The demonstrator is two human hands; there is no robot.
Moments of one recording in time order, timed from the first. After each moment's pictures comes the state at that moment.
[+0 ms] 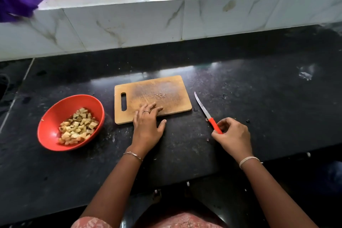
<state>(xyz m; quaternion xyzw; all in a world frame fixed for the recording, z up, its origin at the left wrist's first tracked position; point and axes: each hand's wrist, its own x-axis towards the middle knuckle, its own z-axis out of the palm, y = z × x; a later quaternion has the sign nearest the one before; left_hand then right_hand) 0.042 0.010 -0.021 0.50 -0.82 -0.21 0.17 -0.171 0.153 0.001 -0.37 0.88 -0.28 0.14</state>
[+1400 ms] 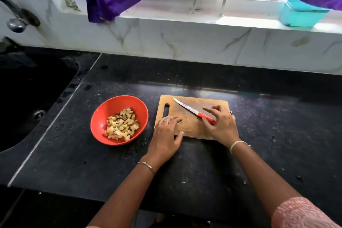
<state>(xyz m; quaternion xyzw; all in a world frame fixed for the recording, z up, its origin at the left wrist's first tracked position) 0.090 -0.016 -0.009 0.54 -0.78 -0.21 0.25 -0.120 -0.024 -0.005 -0.65 0.71 -0.26 0.12</state>
